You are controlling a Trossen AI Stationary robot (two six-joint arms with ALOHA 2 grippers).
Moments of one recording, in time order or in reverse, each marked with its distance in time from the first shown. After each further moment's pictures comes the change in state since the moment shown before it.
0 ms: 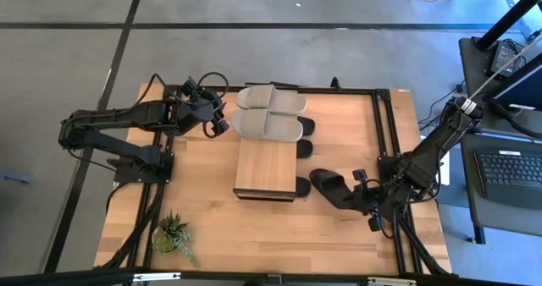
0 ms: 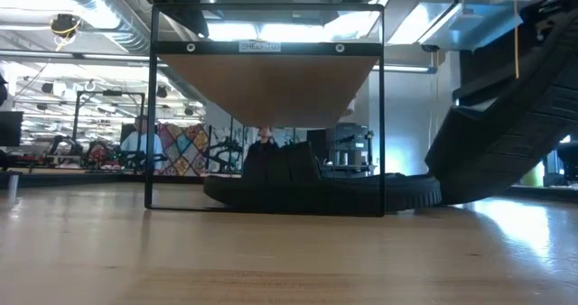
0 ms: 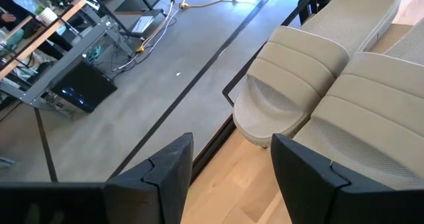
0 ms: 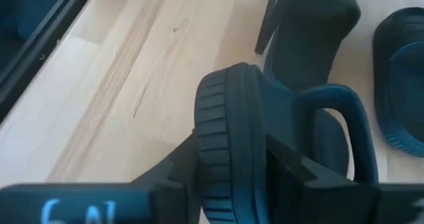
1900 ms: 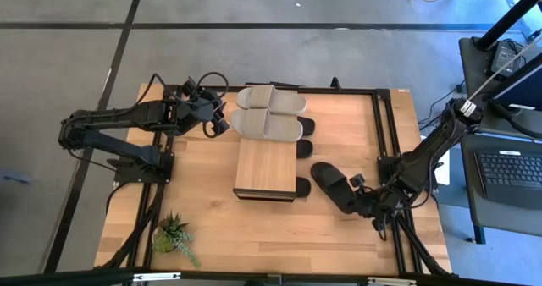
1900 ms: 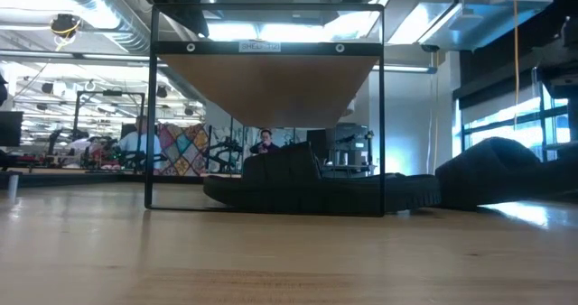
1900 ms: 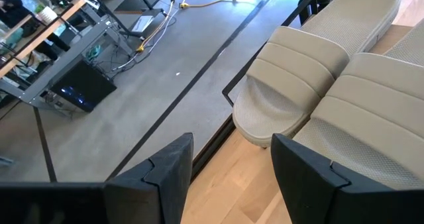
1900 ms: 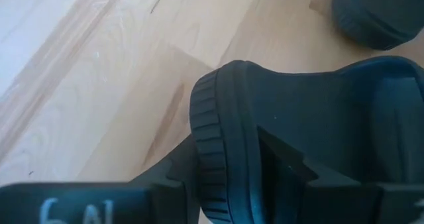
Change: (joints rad) left arm 0.000 0.000 0.000 0.000 0.000 -0.006; right arm -0.006 0.052 -0.168 0.053 -0.149 -0.116
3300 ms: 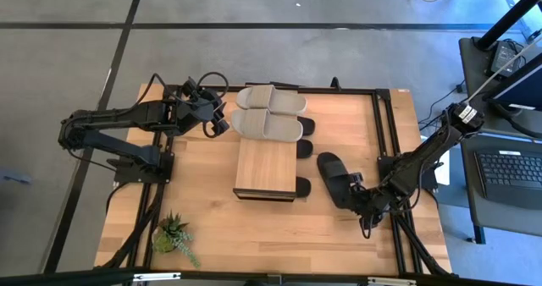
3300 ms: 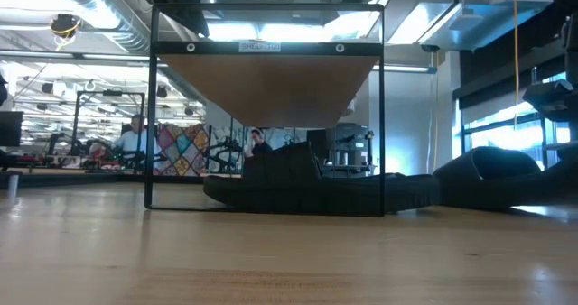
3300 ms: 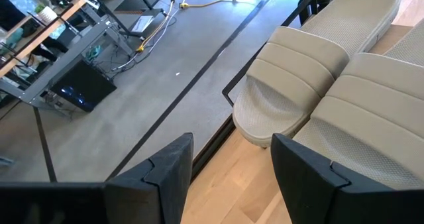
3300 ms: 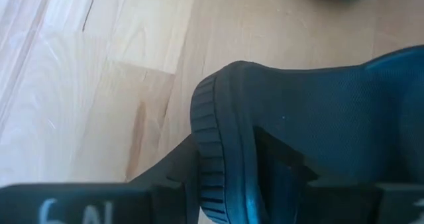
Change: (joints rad) left arm 0.000 0.000 0.000 0.000 0.000 0.000; right arm -0.060 0.125 -0.001 0.072 0.019 0.220
